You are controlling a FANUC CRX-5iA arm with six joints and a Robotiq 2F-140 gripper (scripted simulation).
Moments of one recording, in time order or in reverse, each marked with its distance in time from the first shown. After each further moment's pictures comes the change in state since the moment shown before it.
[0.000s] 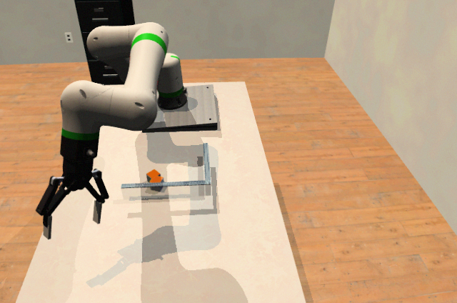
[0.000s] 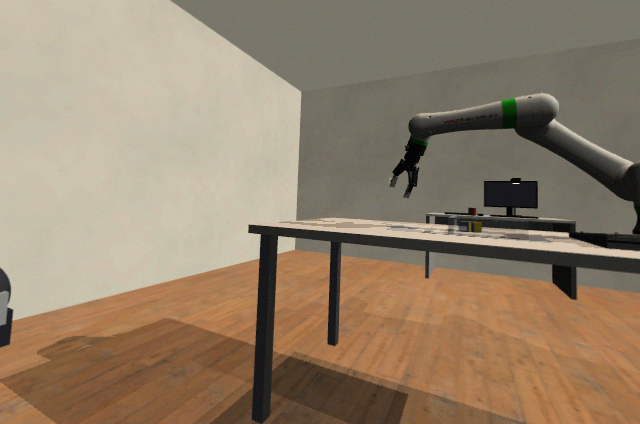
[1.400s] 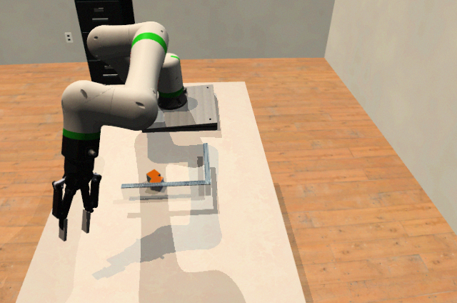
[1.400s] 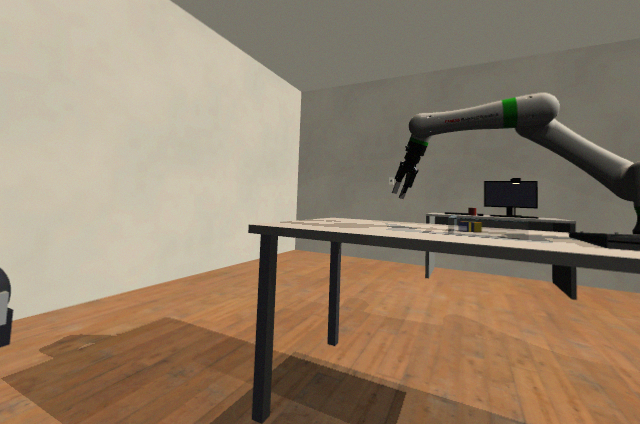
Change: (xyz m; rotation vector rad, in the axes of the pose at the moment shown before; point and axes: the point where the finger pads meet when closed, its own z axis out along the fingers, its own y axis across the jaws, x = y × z) arm 0.000 0.005 0.000 -0.007 0.001 -0.021
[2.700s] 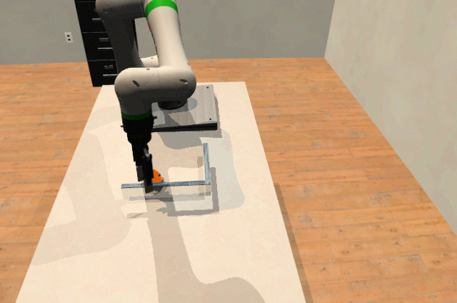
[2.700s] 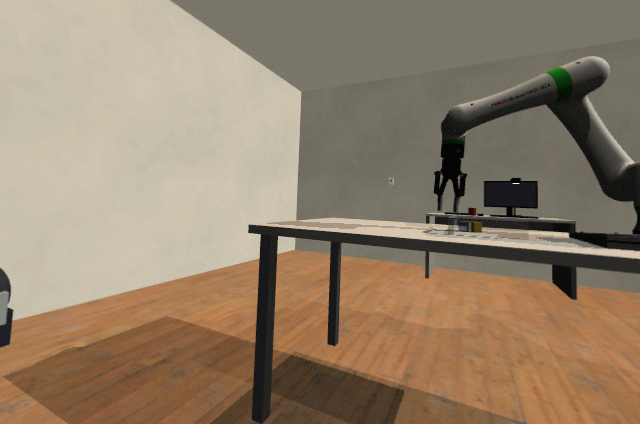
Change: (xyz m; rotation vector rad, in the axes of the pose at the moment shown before) arm 0.047 0.287 -0.062 -0.359 -0.142 -1.209
